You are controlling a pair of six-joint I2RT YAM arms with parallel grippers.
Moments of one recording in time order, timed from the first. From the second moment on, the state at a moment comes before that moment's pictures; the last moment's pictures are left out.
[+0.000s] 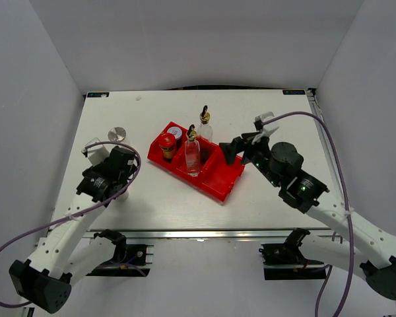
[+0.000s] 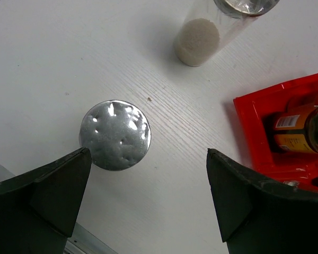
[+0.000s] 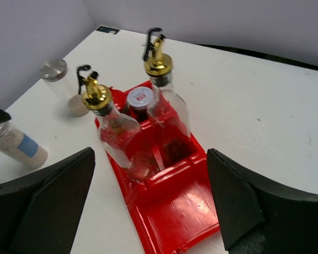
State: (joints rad) left arm -0.43 0.87 0.86 -0.90 -0.75 -0.93; right arm 0.84 0.93 0.90 -0.03 0.20 0.17
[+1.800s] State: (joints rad) left arm -0.09 1.67 1.32 -0.61 -0.52 -0.70; right arm 0.83 0.75 0.65 -0.06 0.68 0.20
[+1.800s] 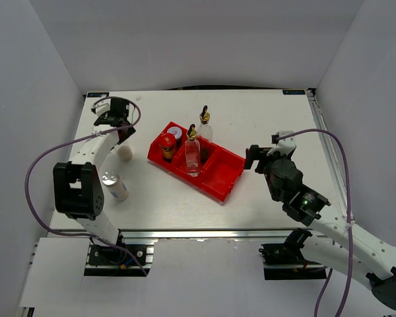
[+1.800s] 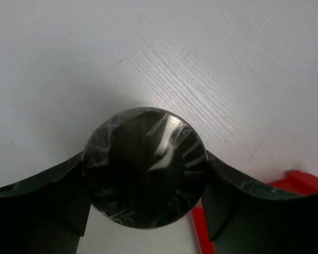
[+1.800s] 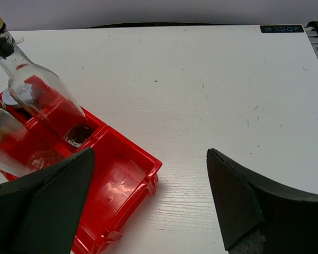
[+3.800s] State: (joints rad) left arm -0.99 1.68 1.55 -0.45 -0.32 -0.37; right arm 0.44 0.66 0.56 -0.23 0.65 0.49
